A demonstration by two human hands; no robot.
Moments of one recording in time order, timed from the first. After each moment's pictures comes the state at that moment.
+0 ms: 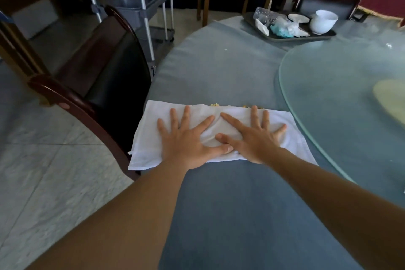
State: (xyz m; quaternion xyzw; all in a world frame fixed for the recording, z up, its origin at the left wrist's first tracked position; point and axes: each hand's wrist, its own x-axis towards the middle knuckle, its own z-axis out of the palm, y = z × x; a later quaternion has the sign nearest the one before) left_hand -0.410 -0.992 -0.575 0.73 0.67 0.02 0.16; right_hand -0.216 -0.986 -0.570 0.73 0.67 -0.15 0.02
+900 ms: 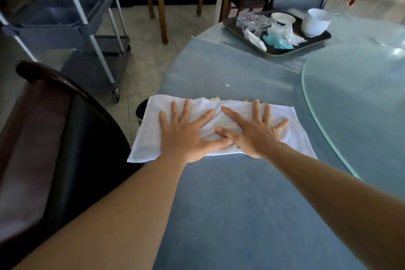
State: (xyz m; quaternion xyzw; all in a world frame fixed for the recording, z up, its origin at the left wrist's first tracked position) left_hand -0.430 -0.665 -0.577 0.83 0.54 0.00 0.16; right_hand -0.246 -0.712 -0.574 0.83 0.54 -0.14 0.01
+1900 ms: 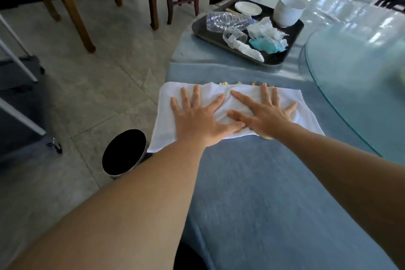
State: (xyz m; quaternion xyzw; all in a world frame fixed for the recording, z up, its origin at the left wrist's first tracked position) left_hand -0.356 -0.384 -0.586 0.92 0.36 -0.02 0.15; right_hand -0.203 -0.499 -0.574 0.92 0.39 -0.11 0.01
